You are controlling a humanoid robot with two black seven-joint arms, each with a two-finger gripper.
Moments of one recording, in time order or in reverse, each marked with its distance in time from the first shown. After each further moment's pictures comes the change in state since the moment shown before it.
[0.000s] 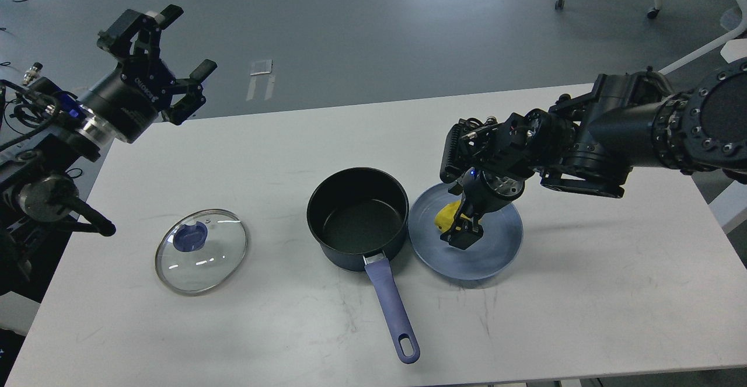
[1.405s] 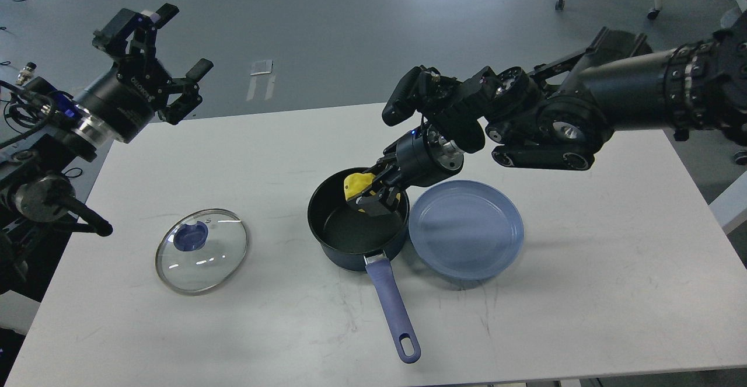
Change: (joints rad) left arm -0.001 0.005 -0.003 -0.002 0.000 0.000 0.000; right arm 0.142 0.026 0.156 0.135 0.369 -0.037 0.000
